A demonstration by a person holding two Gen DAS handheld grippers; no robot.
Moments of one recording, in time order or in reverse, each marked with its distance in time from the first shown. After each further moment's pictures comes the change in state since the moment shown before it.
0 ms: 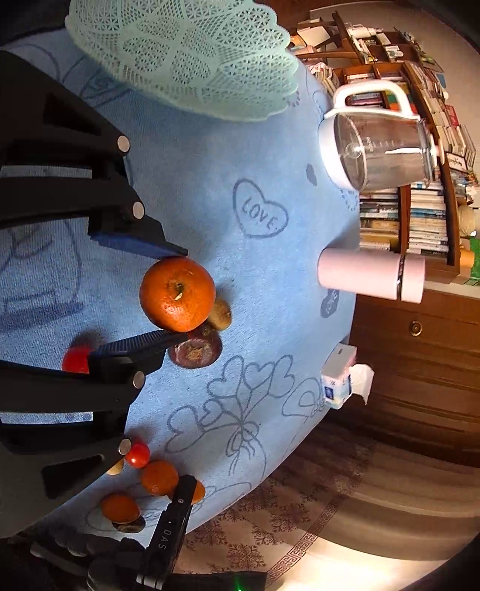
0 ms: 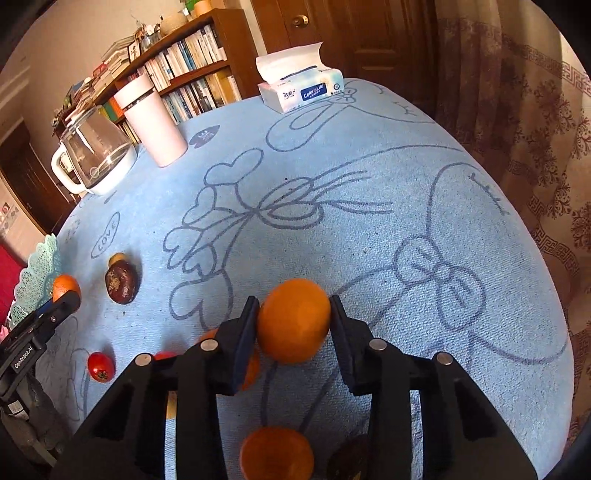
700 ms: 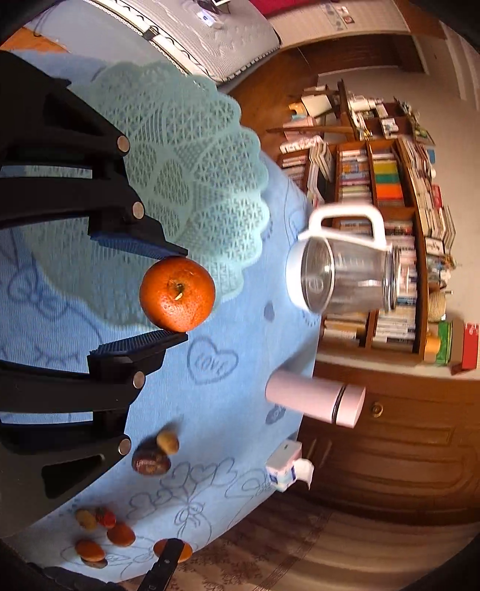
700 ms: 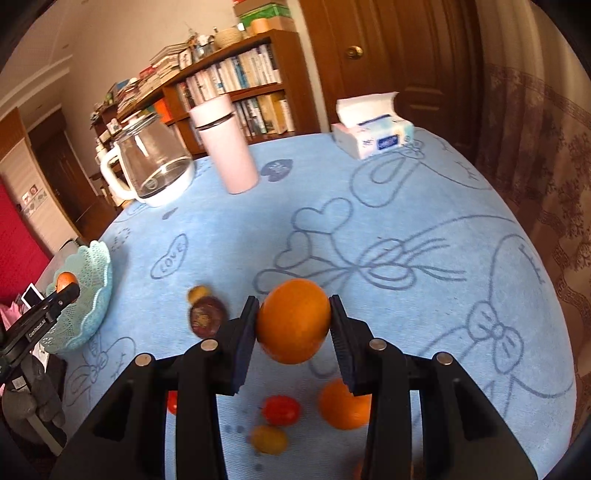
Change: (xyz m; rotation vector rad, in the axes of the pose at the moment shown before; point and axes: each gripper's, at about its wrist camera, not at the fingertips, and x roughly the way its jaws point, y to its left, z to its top) left arm -0.054 0.100 0.020 -0.120 -0.100 0.265; right arm -0.022 0.081 0.024 -0.129 -0.092 0.115
